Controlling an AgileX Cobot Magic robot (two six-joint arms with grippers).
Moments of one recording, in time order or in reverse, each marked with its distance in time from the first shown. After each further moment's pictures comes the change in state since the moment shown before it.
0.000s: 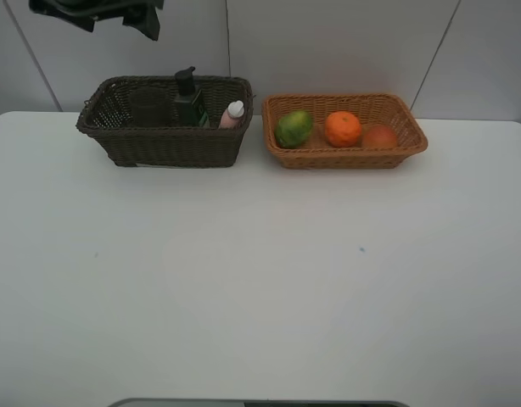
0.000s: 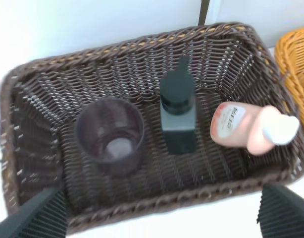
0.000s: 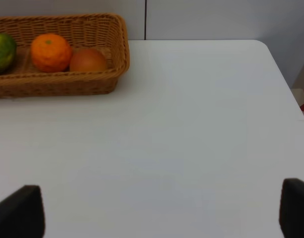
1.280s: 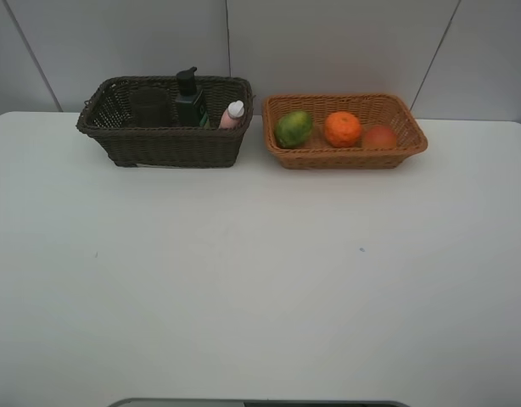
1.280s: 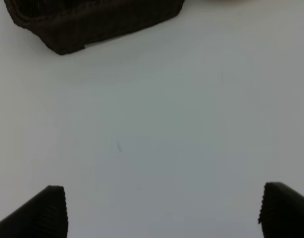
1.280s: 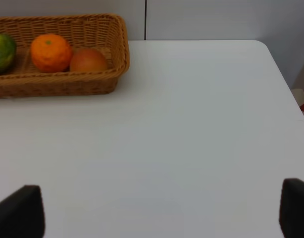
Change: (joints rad) left arm 0.000 -1.230 0.638 -0.277 0.499 0.348; right arm 0.000 0.000 0.000 0.000 0.000 0.000
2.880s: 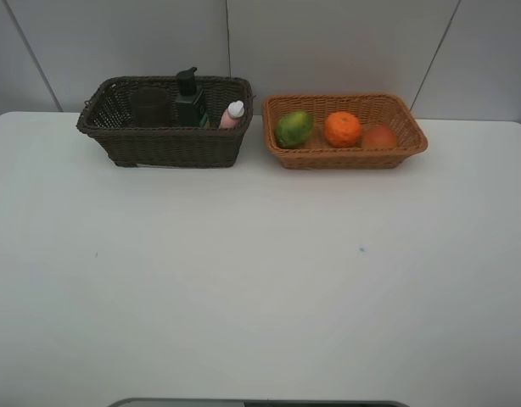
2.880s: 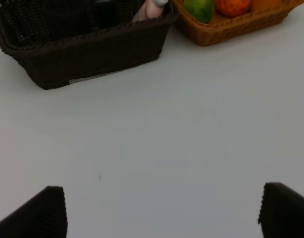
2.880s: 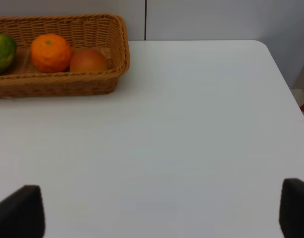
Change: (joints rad) left arm 0.064 -0.342 0.187 -0.072 -0.089 0.007; right arm 0.000 0.000 0.000 0.000 0.000 0.000
